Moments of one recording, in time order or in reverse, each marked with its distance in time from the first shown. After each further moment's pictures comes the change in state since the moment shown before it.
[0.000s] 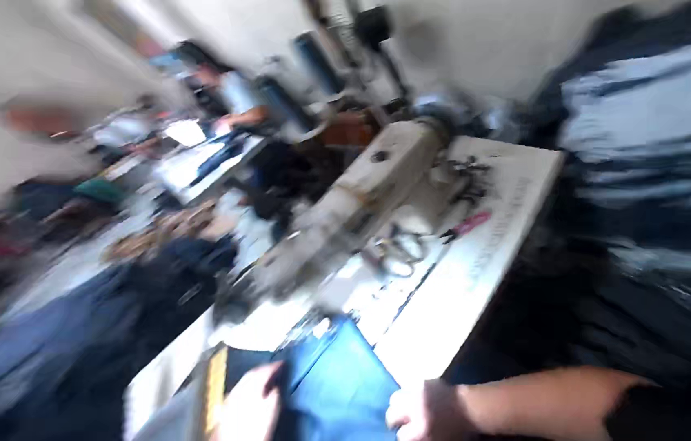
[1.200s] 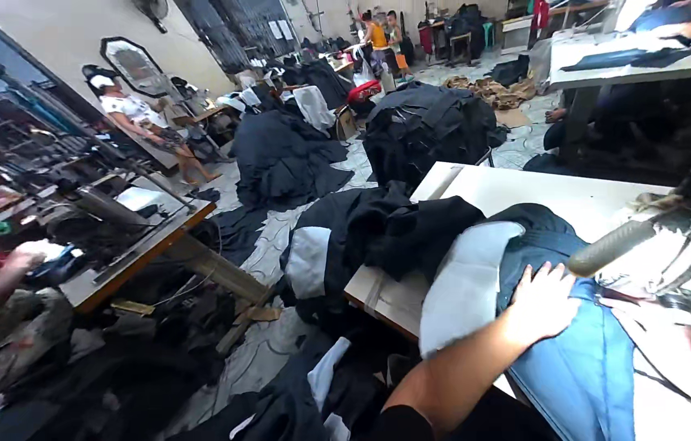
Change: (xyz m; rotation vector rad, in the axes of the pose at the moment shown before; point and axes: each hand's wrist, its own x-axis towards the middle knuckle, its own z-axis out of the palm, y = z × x) left_hand 0.047 0.044 0.087 -0.514 0.080 -0.316; right_hand 0.128 0.120 -0.012 -0.283 -0.507 0.355
